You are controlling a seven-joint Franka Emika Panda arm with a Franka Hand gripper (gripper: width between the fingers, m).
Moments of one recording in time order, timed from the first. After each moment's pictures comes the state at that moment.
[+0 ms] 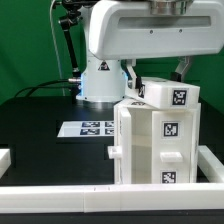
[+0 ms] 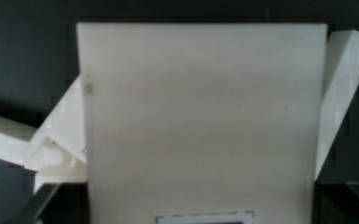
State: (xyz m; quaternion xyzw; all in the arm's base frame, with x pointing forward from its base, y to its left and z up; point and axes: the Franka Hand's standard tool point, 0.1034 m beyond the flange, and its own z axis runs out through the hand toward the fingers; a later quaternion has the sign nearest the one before) arm 0.588 0.054 0.158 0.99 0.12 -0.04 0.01
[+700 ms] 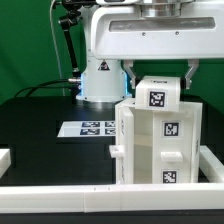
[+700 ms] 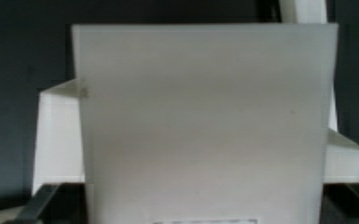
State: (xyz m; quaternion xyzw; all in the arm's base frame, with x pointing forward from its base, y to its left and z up) arm 0.587 0.064 0.155 0.98 -0.18 -0.04 -0.01
